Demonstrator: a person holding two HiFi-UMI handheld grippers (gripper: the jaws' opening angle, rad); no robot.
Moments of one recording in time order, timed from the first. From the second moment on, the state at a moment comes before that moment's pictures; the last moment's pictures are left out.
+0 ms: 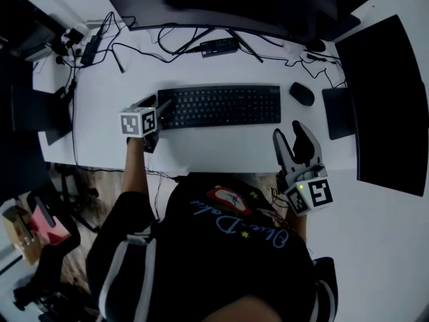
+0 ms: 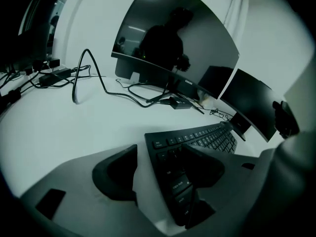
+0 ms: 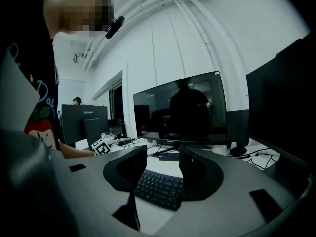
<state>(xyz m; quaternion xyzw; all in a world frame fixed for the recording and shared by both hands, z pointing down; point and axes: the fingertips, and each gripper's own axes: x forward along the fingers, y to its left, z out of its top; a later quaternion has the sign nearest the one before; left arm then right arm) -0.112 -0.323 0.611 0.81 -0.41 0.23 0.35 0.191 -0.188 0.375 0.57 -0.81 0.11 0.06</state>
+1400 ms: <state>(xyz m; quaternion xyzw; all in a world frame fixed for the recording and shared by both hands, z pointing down) -0.096 -0.327 0.612 0.79 -0.44 0.22 0.37 0.274 -0.239 0.605 0.51 -0.76 0.34 0.23</state>
